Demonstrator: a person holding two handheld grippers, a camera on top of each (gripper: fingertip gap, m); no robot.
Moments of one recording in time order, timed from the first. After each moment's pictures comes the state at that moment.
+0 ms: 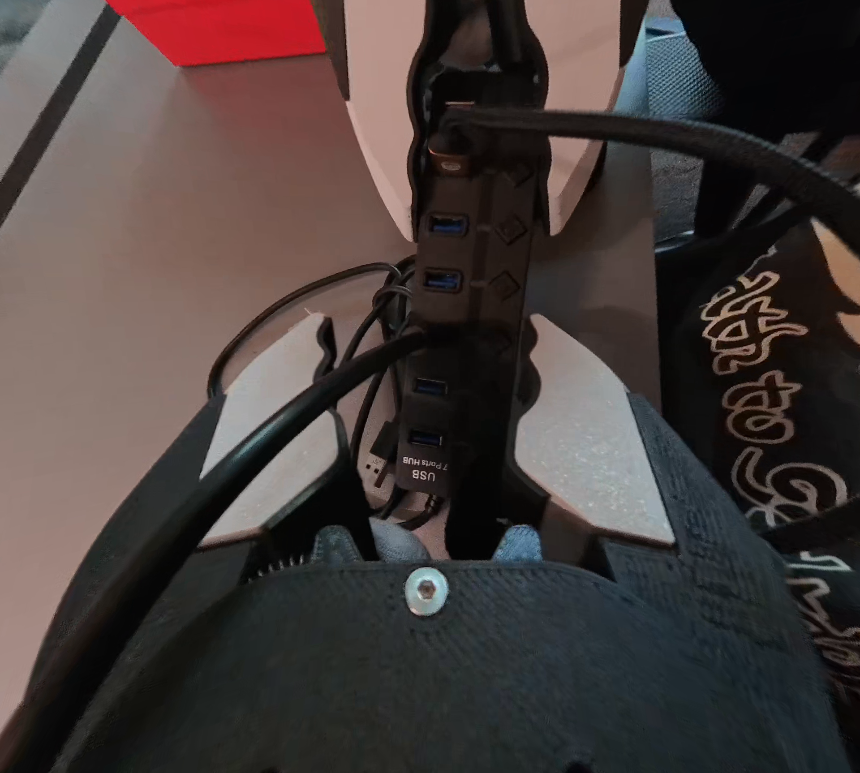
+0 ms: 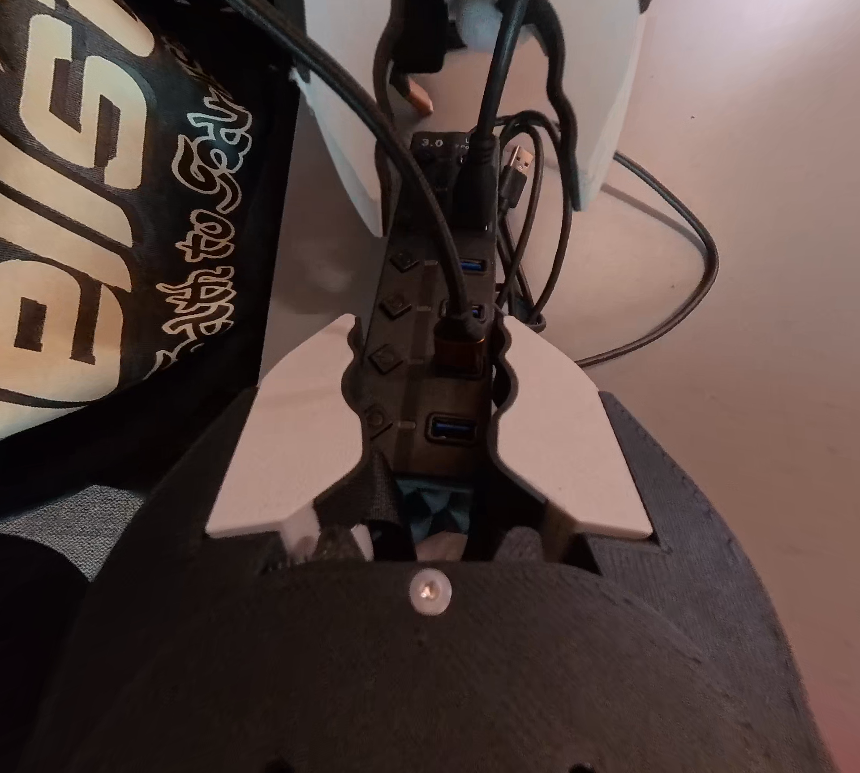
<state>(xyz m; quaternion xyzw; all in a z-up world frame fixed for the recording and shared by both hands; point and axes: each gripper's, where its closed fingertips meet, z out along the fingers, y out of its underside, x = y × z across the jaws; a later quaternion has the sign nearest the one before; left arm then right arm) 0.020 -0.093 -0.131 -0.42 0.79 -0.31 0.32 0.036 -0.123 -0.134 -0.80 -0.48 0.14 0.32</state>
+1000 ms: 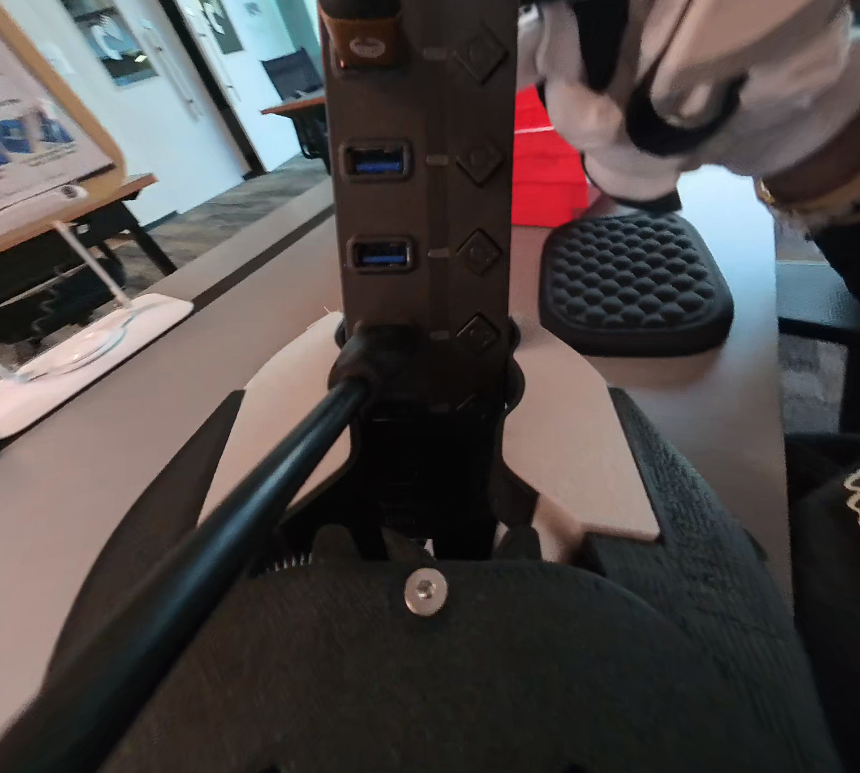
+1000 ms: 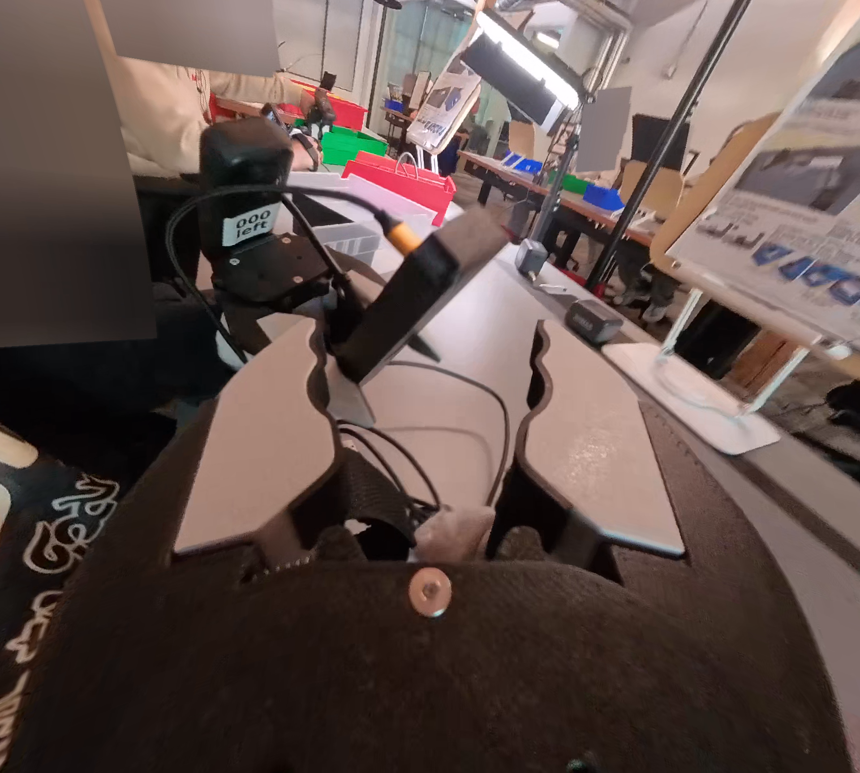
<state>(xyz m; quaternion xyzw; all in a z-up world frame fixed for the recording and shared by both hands) 0.023 -0.042 -0.072 -0.45 0.60 -0.41 0.51 0.030 -0.077 0.004 -0.65 -0.28 0.10 0.70</state>
